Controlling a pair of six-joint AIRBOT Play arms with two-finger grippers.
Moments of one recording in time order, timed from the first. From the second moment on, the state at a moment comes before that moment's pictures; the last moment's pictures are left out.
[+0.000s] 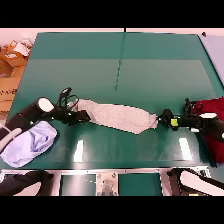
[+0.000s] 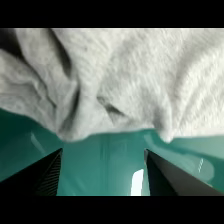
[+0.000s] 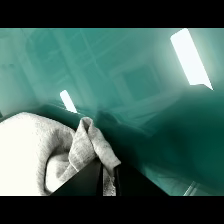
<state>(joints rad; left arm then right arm) -0.26 -1.21 0.67 0.86 -0.77 -1.45 -0.35 -1.24 0.49 -0.65 0.85 1.22</state>
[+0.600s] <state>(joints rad) -0.29 -1.28 0.66 0.69 -0.61 -1.34 -0.35 -1.25 0.56 -0.61 0.89 1.19</state>
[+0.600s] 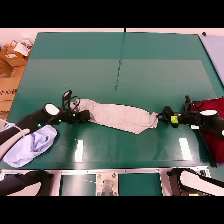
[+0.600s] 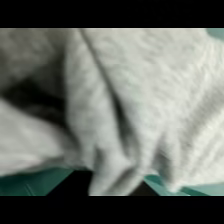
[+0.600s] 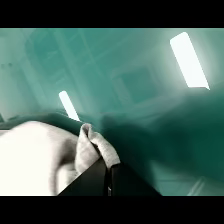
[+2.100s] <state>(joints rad) -0.29 -0.86 1.00 0.98 -1.13 -1.41 -0.53 -0.62 1.09 -0.69 1.20 1.46</state>
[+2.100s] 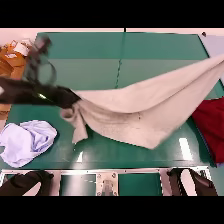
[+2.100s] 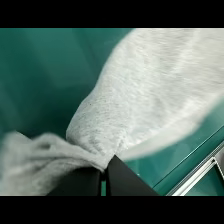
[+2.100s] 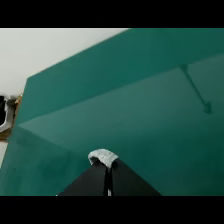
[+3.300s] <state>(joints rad) -0.03 -1.48 1.32 0.84 -0.94 -1.32 -0.50 -1.29 0.85 -0.59 1.13 1.13</state>
